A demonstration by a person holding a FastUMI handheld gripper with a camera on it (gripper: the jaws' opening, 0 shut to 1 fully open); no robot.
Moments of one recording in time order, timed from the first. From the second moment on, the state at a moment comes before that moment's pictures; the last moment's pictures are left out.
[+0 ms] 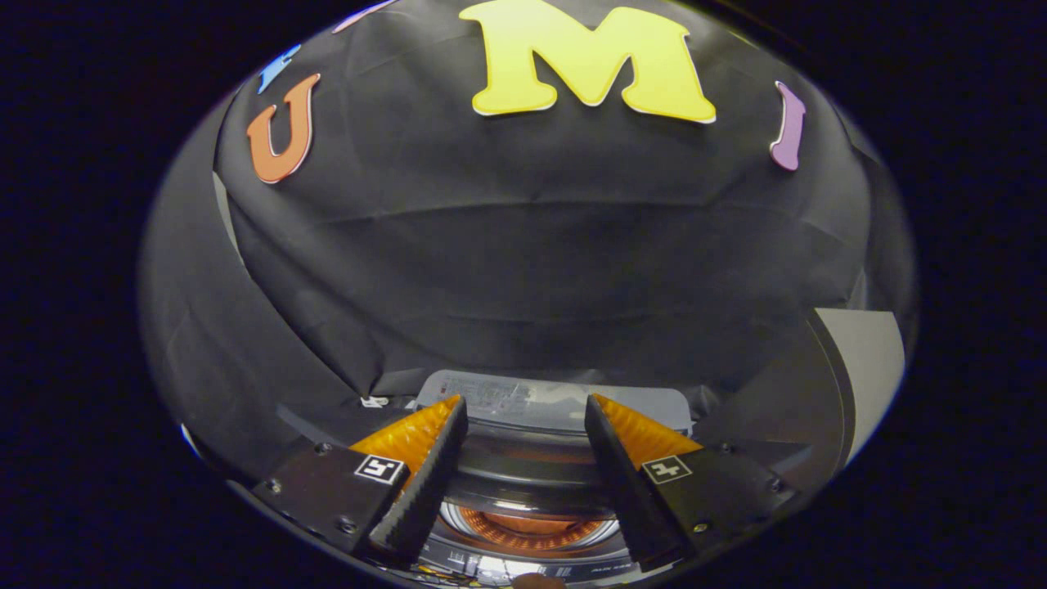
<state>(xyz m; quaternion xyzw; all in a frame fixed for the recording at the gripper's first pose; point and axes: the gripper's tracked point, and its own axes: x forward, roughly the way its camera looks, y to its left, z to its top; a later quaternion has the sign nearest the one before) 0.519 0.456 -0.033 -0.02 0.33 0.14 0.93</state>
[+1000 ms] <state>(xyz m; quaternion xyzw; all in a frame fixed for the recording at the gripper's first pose) 0.444 0.433 -0.090 -0.06 0.35 0.13 0.92</state>
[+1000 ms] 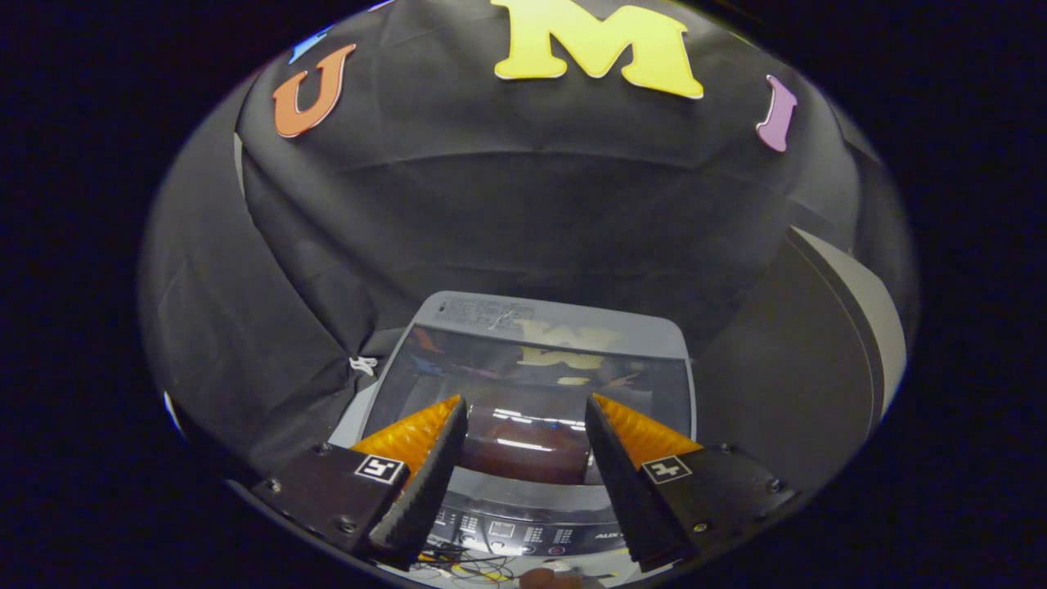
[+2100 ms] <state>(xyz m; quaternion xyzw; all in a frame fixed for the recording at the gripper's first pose) 0.280 0.316 0.117 0.01 0.13 0.18 0.97</state>
